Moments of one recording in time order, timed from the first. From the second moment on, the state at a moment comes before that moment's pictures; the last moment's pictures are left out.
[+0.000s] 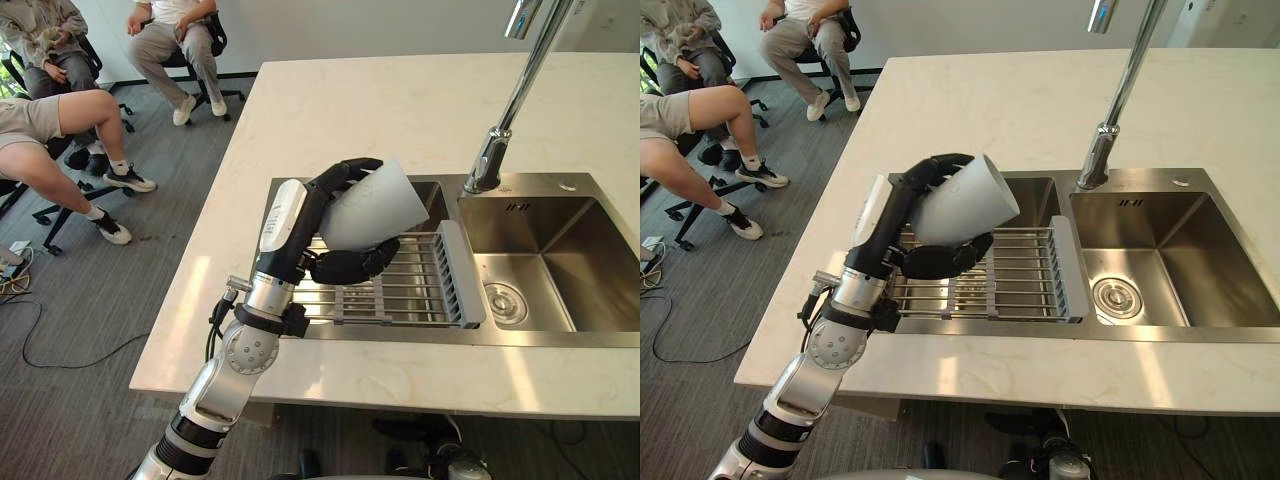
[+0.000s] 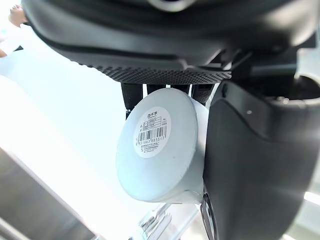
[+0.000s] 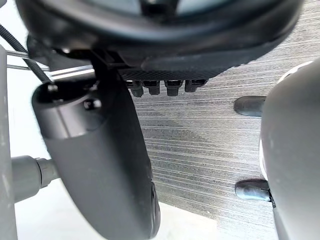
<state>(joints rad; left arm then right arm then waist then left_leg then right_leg) -0.13 0.25 -0.32 -0.35 0.33 -0.19 0.21 0.10 -0.12 0.03 0.92 0.09 -0.09 -0.01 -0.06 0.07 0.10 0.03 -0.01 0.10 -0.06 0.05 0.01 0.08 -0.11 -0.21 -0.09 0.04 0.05</state>
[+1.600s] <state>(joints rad) 0.00 0.12 -0.50 -0.34 -0.10 -0.20 0.14 0.06 -0.05 0.10 0.91 0.13 -0.08 -0.04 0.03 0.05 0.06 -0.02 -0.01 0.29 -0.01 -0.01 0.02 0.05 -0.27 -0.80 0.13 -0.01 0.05</state>
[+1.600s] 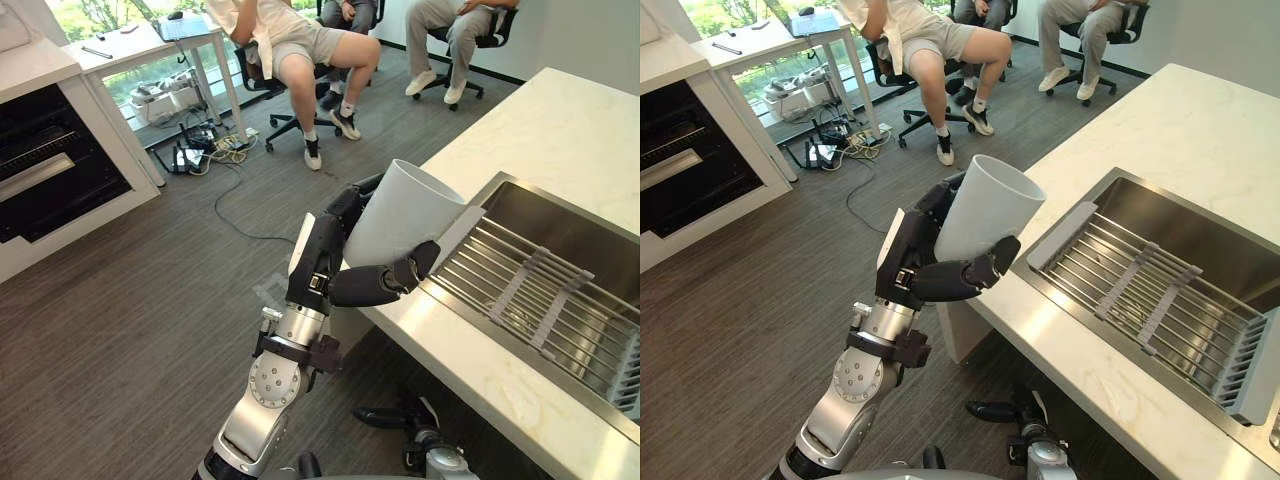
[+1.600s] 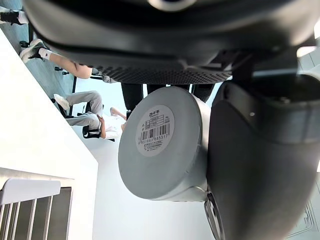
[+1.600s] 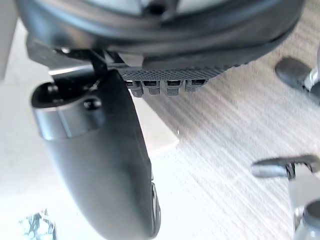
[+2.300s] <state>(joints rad) 0.08 0.07 -0.44 -0.40 -0.06 -0.20 0.14 0.17 -0.11 -0.01 0.75 0.29 -0.14 0.08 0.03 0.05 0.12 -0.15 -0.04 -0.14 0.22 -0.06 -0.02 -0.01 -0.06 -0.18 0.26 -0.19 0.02</state>
